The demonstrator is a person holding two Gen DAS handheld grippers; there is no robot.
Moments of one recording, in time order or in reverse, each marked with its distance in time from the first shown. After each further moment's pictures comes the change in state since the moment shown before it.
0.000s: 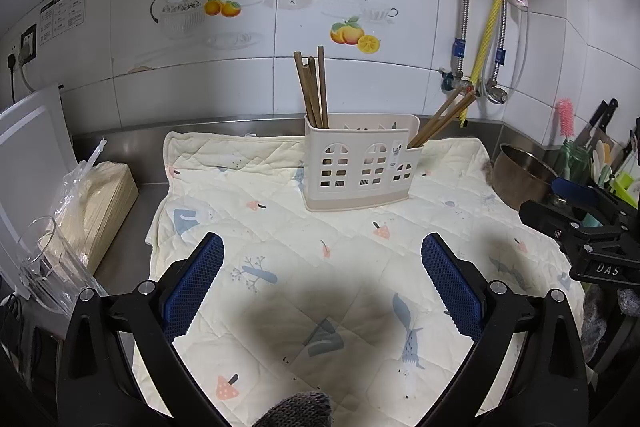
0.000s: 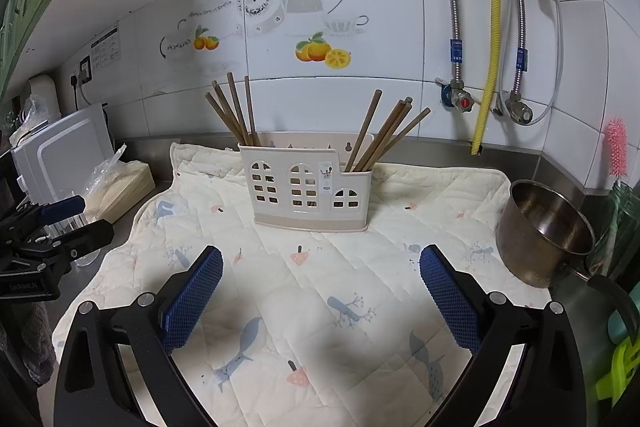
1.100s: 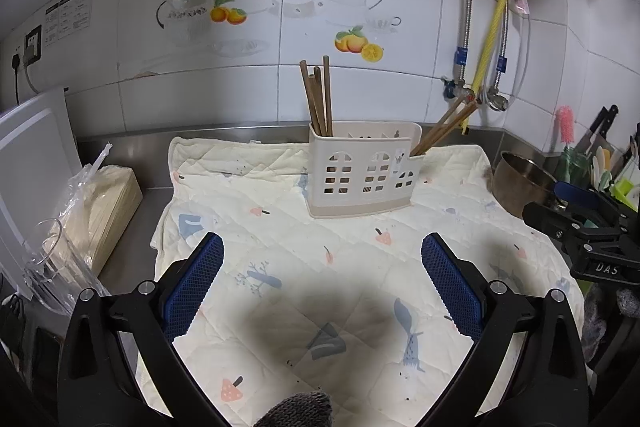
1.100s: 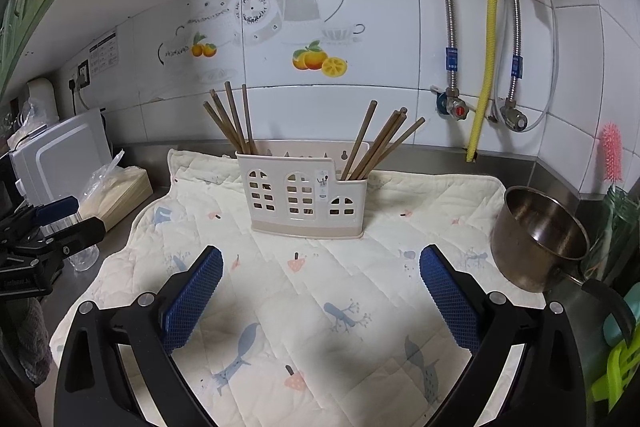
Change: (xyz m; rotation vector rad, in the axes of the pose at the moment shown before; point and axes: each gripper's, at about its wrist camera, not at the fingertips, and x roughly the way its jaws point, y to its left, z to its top) left arm -0.007 0.003 0.003 -0.005 -0.020 0.003; right arm -0.005 -0.001 0.004 0.000 -0.015 -0.012
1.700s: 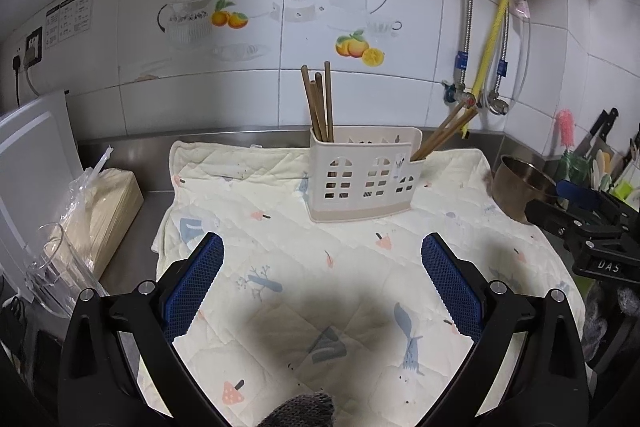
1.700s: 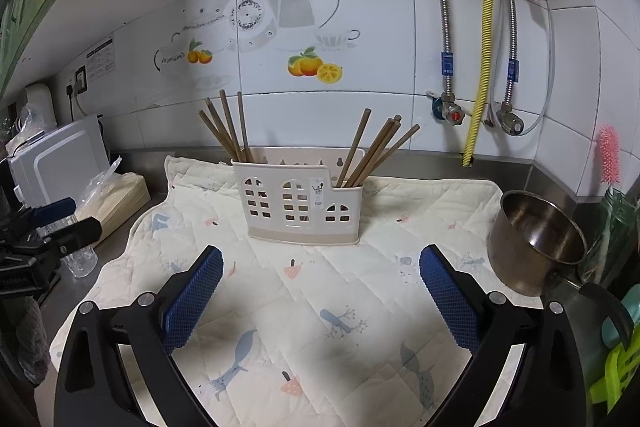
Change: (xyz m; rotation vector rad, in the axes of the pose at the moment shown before) left arm -0.002 0.002 0.003 -0.001 -0.011 -0.001; right arm -0.003 -0.004 0.006 0.001 -0.018 -0.007
